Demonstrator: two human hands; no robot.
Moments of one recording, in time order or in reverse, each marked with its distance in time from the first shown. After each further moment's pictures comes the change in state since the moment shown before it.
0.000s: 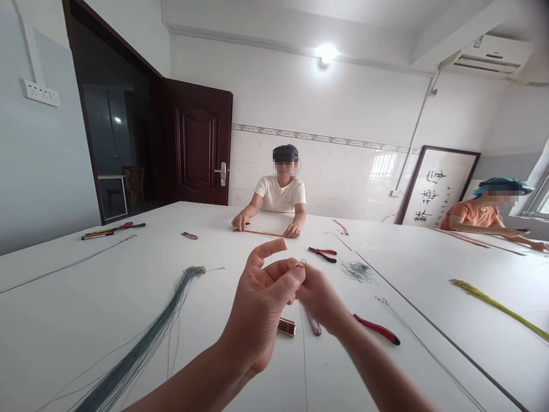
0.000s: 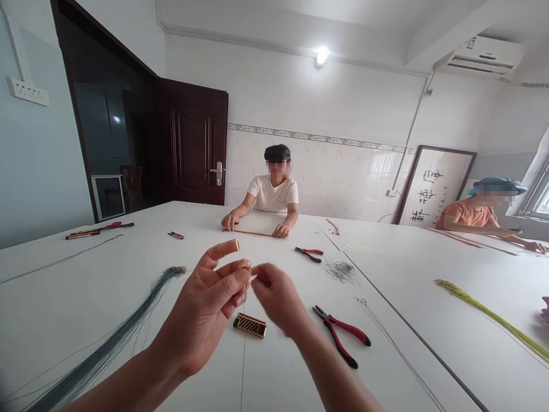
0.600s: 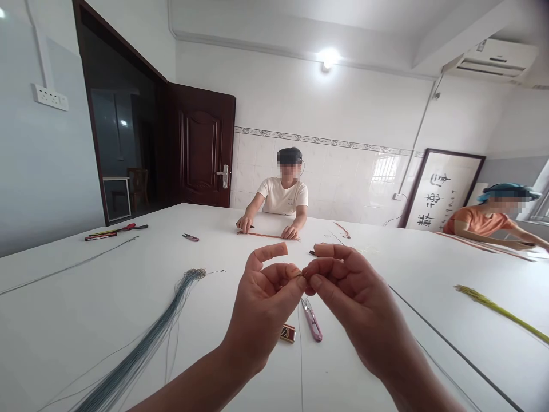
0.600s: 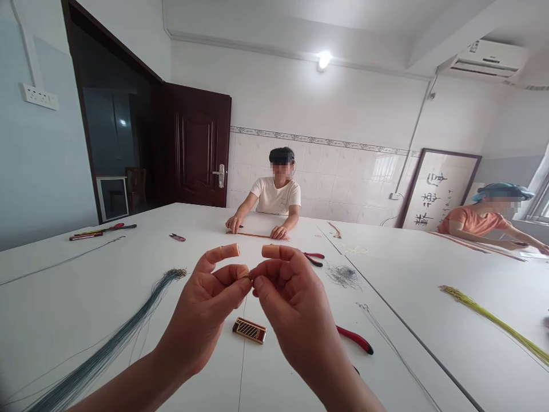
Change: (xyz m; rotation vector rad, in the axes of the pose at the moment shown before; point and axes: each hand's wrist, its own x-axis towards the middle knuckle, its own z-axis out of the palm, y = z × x) left_hand 0.003 -0.003 -0.001 0.028 -0.057 0.125; right_hand -0.038 -0.056 -0.032 0.503 0.182 -0.203
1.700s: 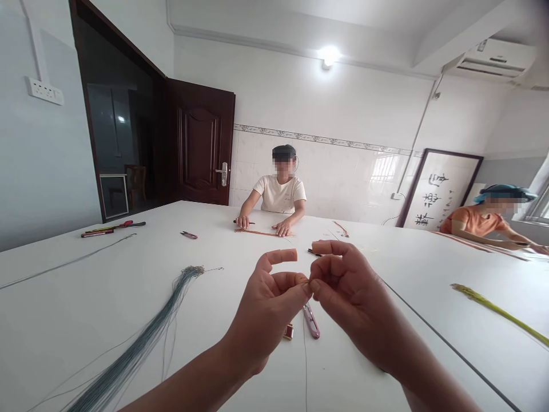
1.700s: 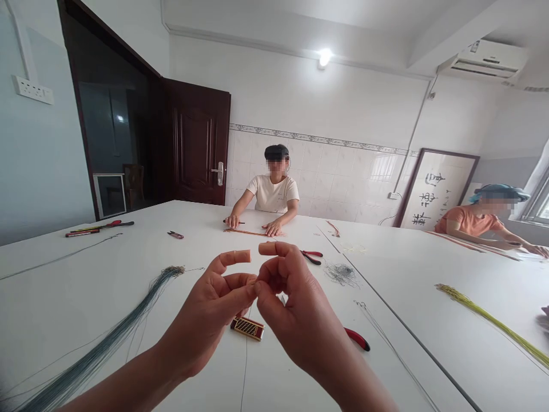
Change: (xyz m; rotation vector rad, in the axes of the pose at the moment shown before) left_hand 0.000 -0.002 -0.003 0.175 -0.097 -0.187; right_hand -0.001 0.000 -0.015 -0.305 -0.144 -0.049
